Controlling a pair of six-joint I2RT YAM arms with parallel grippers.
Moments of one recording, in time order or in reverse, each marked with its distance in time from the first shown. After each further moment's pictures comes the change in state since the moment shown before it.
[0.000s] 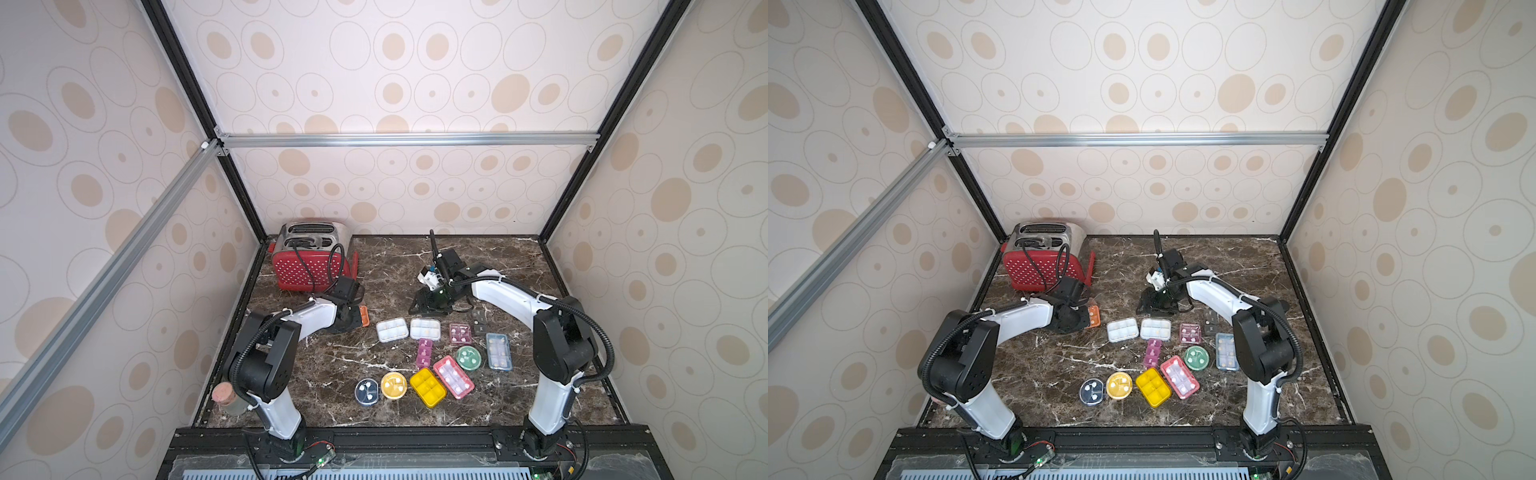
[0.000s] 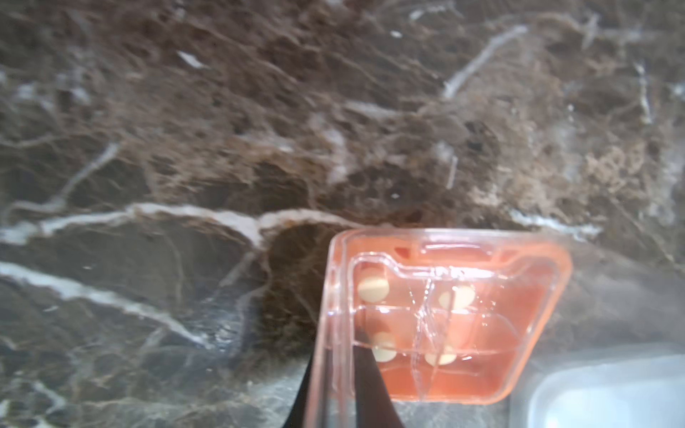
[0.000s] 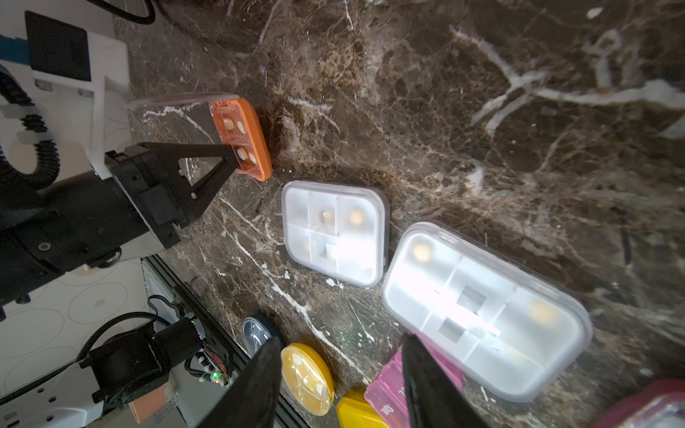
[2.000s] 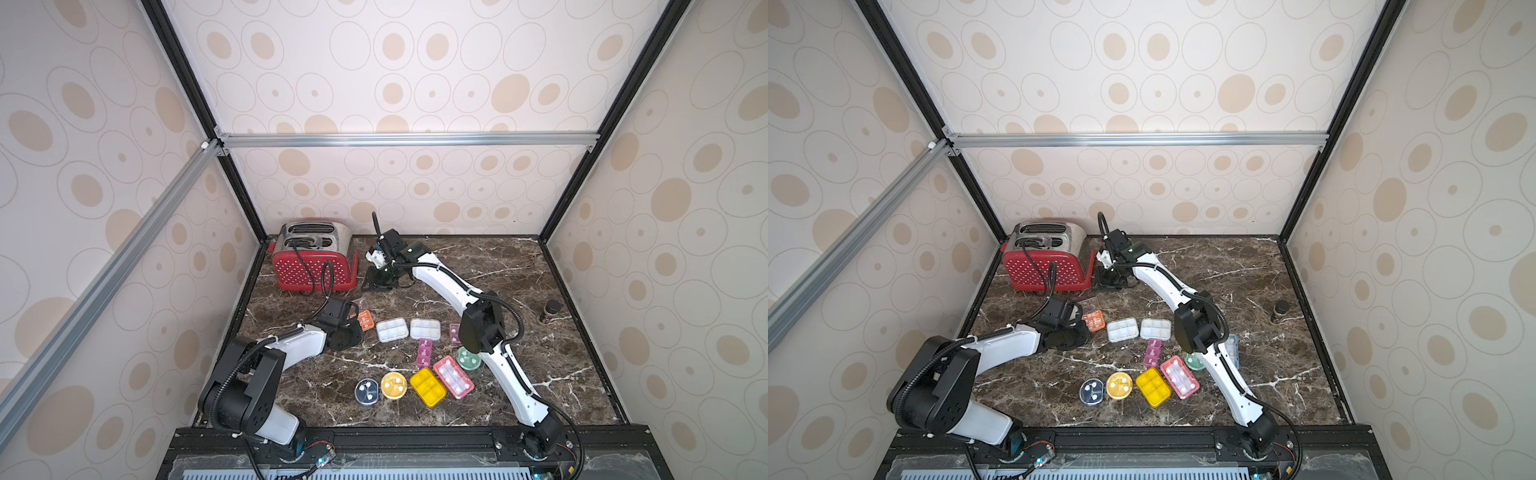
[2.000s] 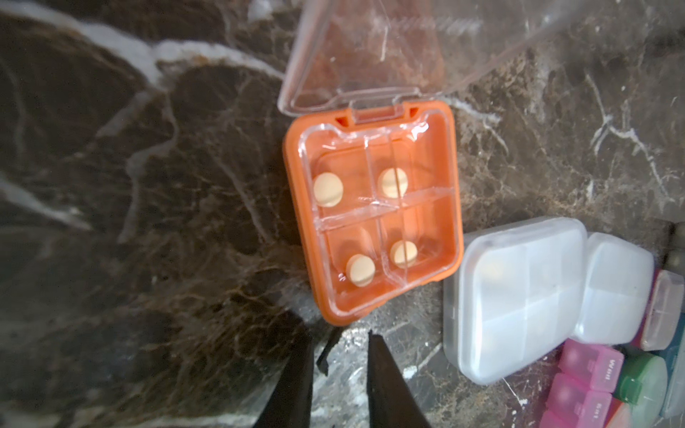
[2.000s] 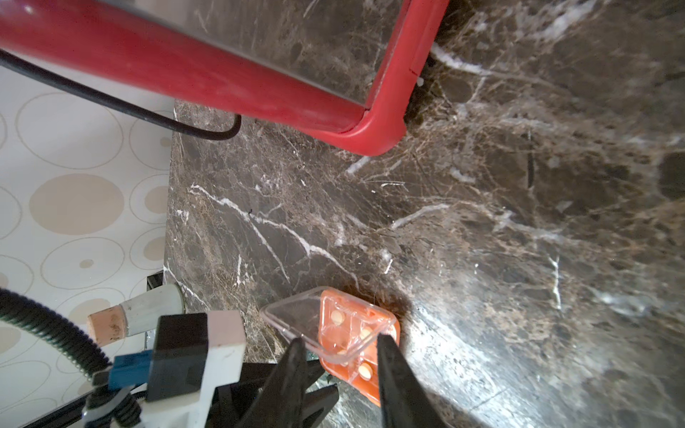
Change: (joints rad) left arm -0.012 -0.204 -0.297 0.251 0.203 -0.095; right arm 0.170 0.699 1.088 -0.238 0.031 0.048
